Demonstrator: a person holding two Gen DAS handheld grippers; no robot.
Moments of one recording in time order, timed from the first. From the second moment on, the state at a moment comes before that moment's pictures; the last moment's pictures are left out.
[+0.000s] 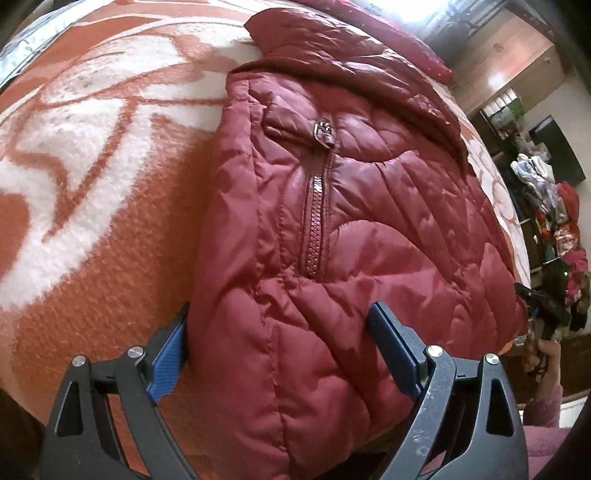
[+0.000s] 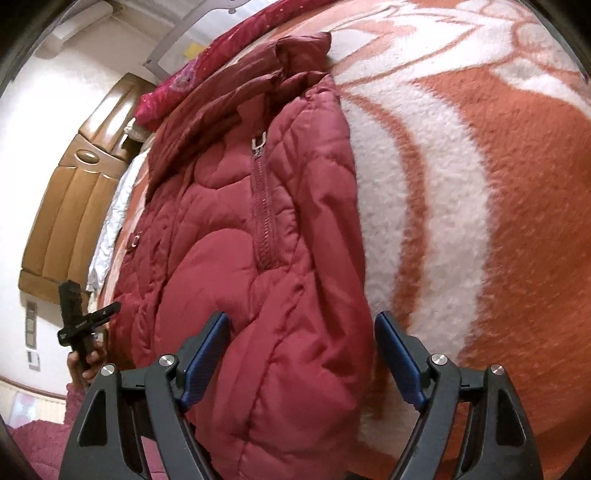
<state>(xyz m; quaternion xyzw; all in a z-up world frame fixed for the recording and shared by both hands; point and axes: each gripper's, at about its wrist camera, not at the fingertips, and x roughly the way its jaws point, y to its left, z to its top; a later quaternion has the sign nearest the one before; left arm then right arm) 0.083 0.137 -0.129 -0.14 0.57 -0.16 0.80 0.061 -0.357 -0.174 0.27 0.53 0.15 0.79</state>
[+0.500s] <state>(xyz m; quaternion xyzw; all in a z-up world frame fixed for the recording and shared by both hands) 0.065 0.120 -0.132 -0.12 0.56 -0.24 0.78 0.051 -0.342 -0.189 0.30 0.52 0.22 0.77</state>
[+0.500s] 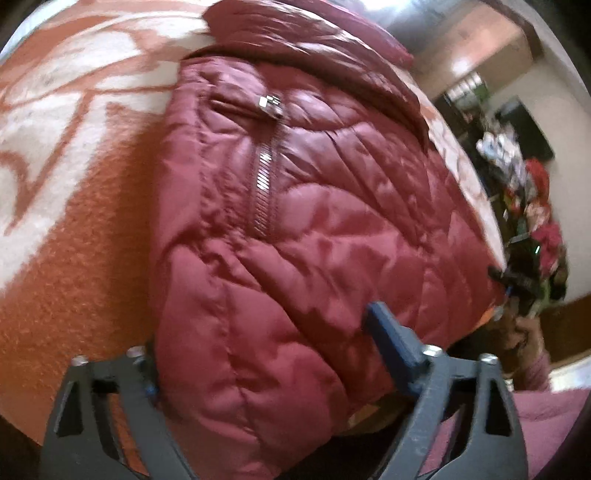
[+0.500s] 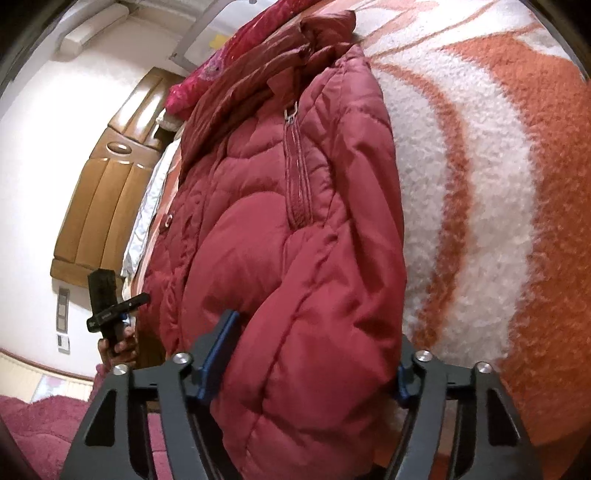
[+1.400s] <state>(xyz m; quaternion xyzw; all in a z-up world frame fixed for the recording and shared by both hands) 0.092 0.130 -0.009 -0.15 0.42 -0.30 0.84 0.073 -0.355 -0.100 0.36 0.36 0.33 0.79</state>
